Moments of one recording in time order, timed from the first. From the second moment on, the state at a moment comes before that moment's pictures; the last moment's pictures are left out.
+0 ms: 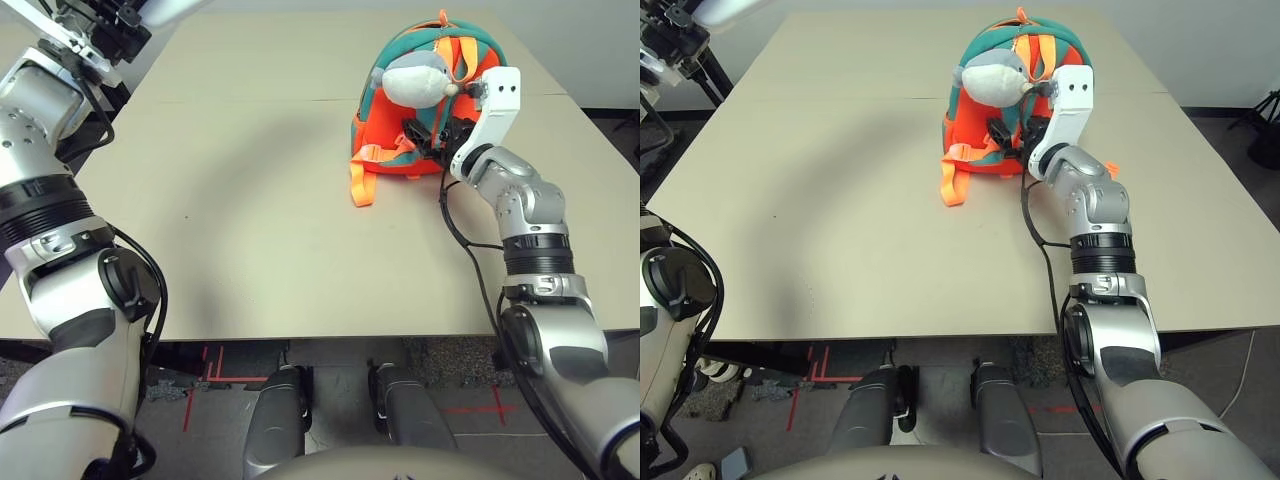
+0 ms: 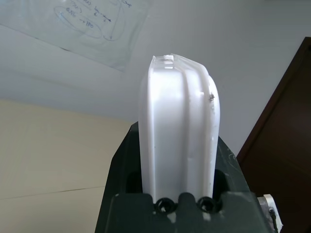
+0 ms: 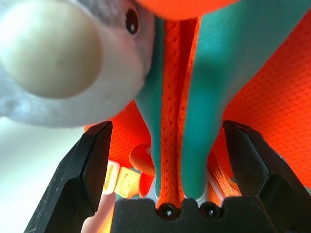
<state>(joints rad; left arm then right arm) -1.10 0.59 0.53 0.37 -0.84 0.84 -0.52 -0.87 -0.24 -0.18 0.50 0.27 0.43 0.33</state>
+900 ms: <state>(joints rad) -1.09 0.56 0.46 0.39 -0.82 0.79 -0.52 -0.79 -0.30 -0.17 0.18 0.30 0.63 0.35</state>
